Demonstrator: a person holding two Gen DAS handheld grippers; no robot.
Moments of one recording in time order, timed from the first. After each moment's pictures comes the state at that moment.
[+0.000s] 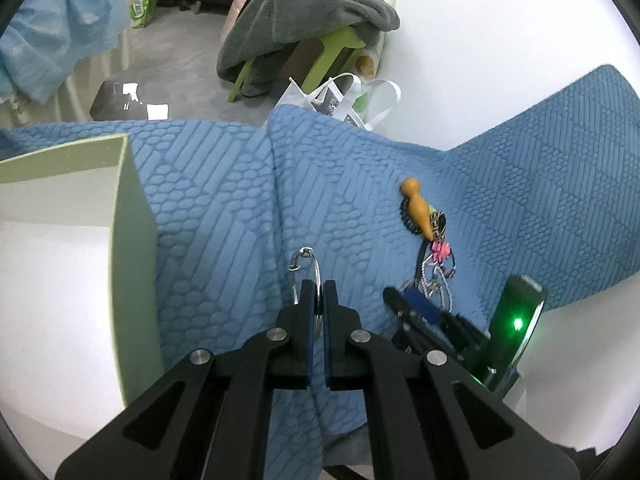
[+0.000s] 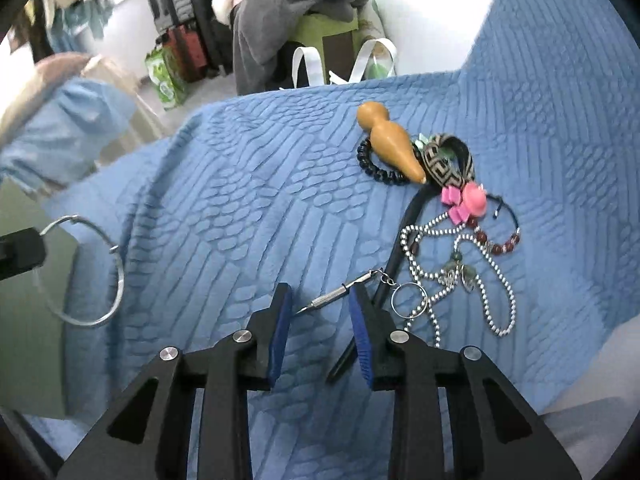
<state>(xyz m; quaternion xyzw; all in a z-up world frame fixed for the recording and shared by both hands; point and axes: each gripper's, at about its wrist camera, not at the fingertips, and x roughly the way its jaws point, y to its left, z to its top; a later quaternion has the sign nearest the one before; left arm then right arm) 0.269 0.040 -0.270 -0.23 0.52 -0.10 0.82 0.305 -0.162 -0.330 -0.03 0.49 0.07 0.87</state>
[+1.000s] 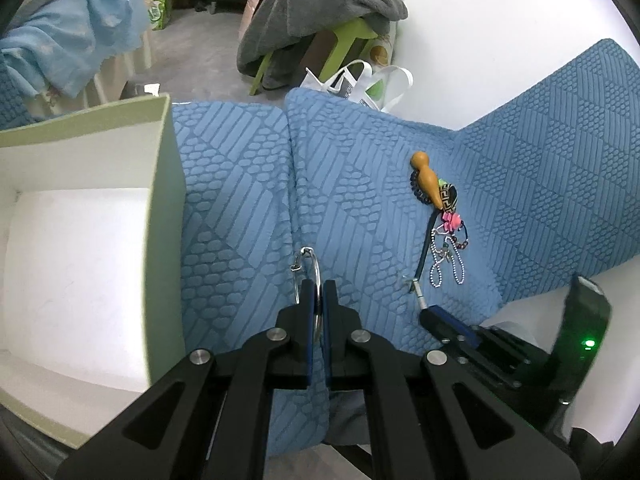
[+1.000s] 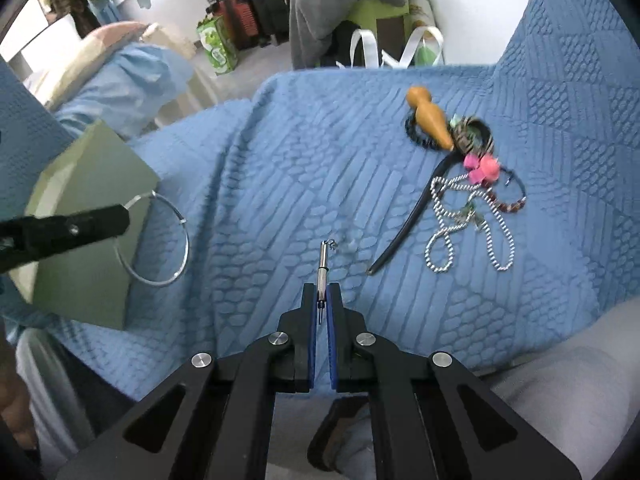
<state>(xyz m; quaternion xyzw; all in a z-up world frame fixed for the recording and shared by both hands) 0.231 0.030 -0.255 -0.20 0.53 -0.06 0.82 0.249 -0.164 -0.285 -0.03 0.53 0.16 0.83</state>
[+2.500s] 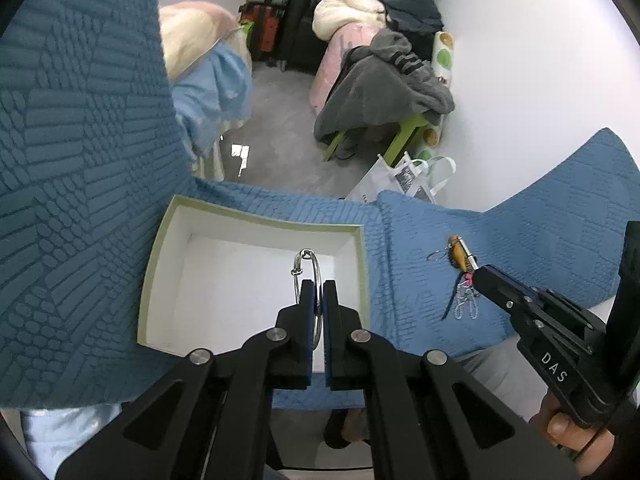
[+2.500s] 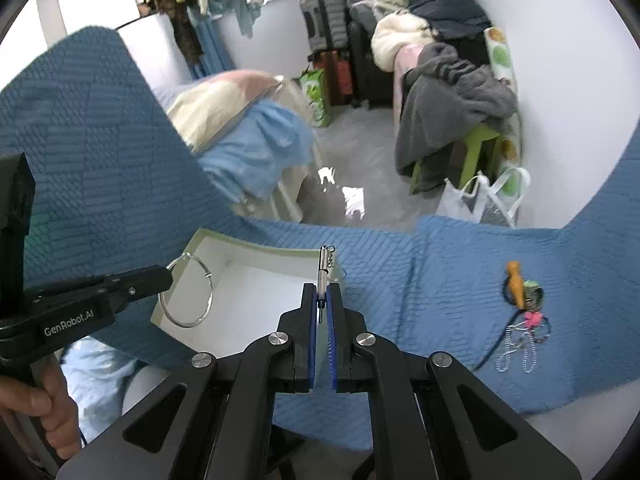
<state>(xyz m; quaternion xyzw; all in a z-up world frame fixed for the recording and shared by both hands) 0.154 0.171 -0.126 -0.21 0.48 0.04 0.85 0.219 -0.004 -0.110 -0.06 0.45 0.28 0.84</state>
